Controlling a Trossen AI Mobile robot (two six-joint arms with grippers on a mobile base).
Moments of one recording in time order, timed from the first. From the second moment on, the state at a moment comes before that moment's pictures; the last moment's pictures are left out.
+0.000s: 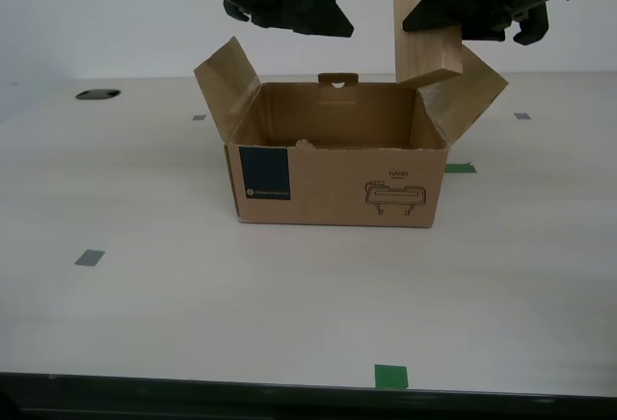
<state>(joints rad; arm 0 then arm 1) 0.38 1.34 0.64 0.17 -0.39 0.18 -0.66 1.70 1.03 0.12 0.34 0.14</state>
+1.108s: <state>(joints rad) 0.38 1.22 1.14 -0.49 -0.39 0.26 -0.58 1.57 1.48 -0.53 0.29 0.04</state>
